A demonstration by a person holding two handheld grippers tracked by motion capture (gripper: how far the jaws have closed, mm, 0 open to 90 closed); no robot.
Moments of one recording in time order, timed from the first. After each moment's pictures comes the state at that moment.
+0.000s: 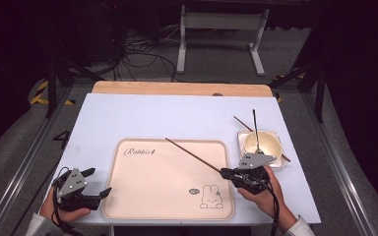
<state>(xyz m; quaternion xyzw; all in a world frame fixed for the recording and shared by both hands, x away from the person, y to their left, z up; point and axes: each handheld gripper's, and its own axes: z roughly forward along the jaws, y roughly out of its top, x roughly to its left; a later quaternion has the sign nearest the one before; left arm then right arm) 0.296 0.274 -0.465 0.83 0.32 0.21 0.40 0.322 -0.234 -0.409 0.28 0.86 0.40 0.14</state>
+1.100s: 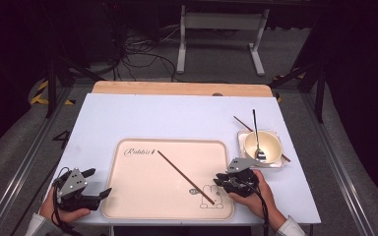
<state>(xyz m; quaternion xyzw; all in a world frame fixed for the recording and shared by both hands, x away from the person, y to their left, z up) 0.296 0.274 -0.465 0.84 0.32 0.21 0.40 0.329 -0.218 -0.440 0.29 0.88 0.35 0.12</state>
